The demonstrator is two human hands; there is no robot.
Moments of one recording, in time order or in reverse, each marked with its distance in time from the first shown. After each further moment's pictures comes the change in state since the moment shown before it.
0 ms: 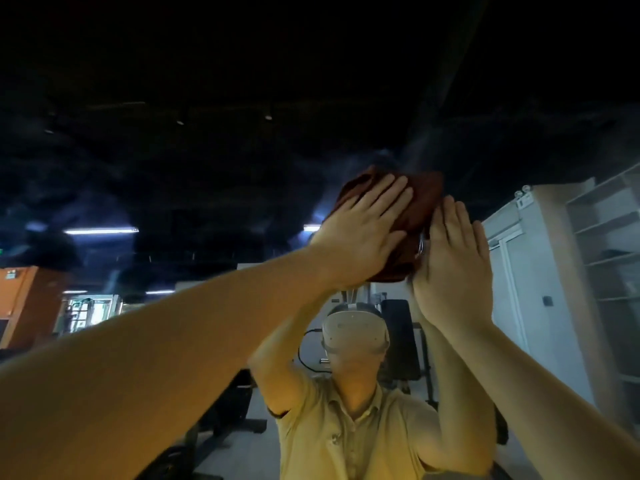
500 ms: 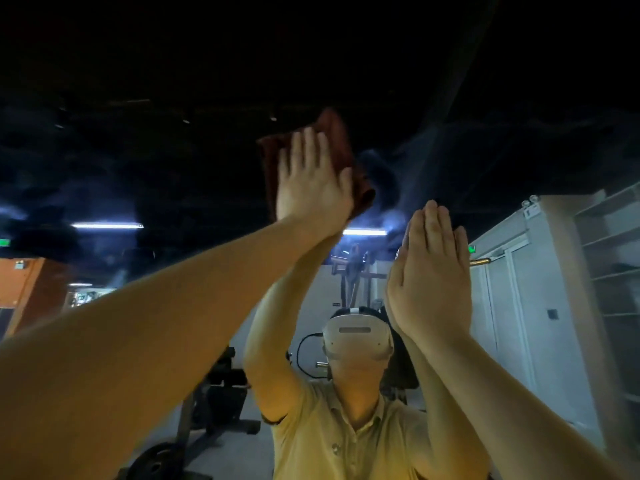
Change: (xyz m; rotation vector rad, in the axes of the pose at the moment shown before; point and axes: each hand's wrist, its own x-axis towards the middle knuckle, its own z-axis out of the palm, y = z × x) left_hand 0.040 -0.029 -0.009 -0.010 0.205 -0.628; right_hand 0.000 -0.001 0.003 -0.024 0.000 -0.020
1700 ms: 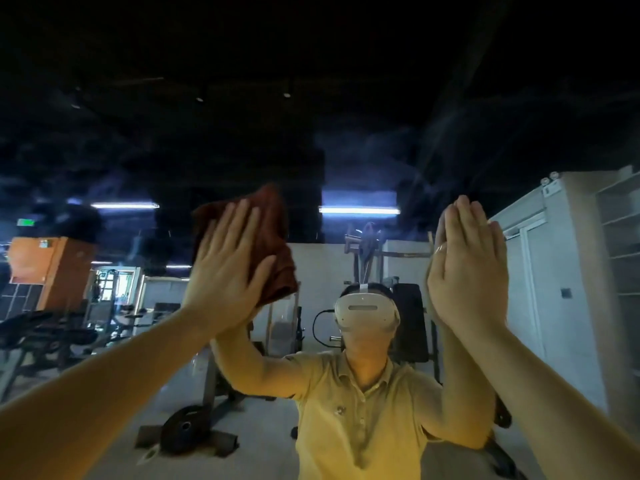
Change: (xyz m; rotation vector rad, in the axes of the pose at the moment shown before) left_hand -0.156 -0.172 -0.027 0.050 -0.125 0.105; right_hand -0.029 0.009 -0.004 0.074 0.043 -0.006
